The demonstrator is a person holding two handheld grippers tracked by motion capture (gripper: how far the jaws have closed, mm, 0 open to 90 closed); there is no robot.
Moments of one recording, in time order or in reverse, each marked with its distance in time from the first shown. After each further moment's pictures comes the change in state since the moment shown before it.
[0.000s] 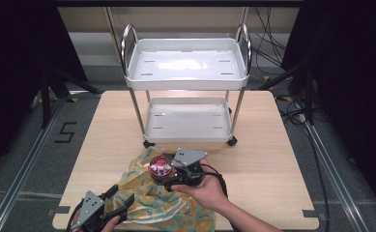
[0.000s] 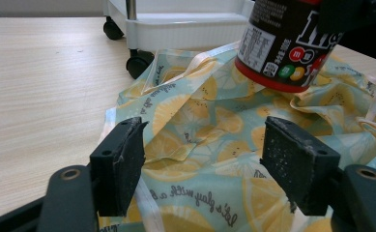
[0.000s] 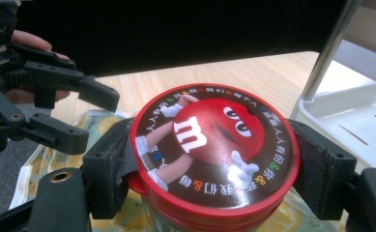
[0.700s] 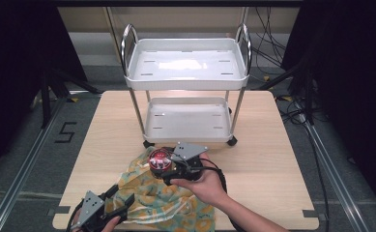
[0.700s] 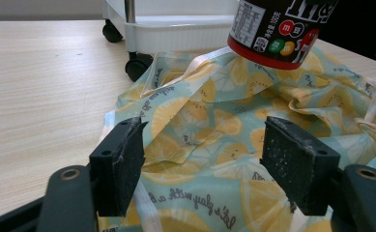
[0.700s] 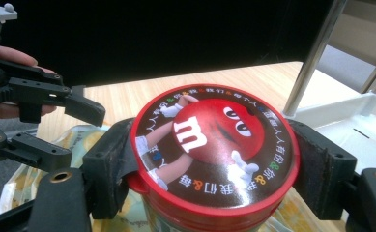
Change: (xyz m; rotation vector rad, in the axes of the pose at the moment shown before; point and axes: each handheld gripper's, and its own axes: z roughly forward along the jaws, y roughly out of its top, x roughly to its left) left arm 0.000 0.001 -0.001 0.002 0.002 0.015; right arm -0.008 0.014 -0.001 0.000 -0.018 -0.014
